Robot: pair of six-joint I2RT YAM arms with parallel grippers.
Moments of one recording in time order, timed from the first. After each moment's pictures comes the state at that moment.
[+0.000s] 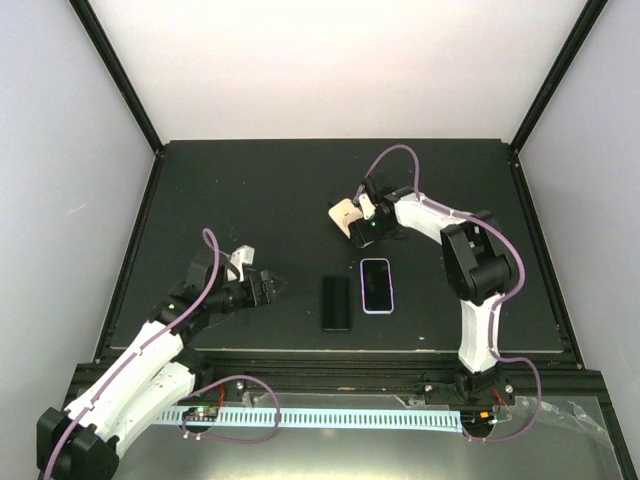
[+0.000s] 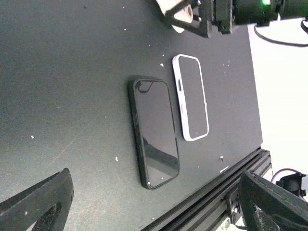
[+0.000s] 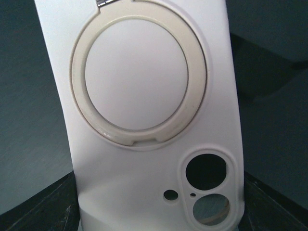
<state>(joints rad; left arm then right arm) -0.41 0.71 0.46 -0.43 0.48 -0.74 0.47 2.06 1.46 -0.65 -0.10 0.04</state>
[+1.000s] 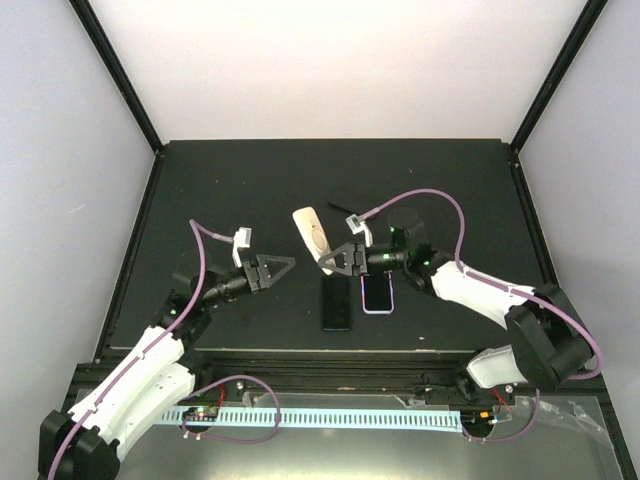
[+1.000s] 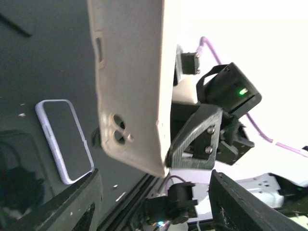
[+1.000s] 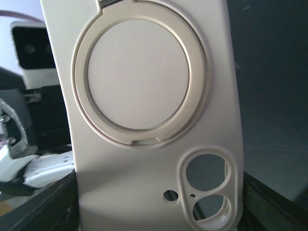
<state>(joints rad) -0.40 0.67 0.38 0.17 0.72 -1.05 0.63 1.39 0.71 0.31 -0.92 0.82</state>
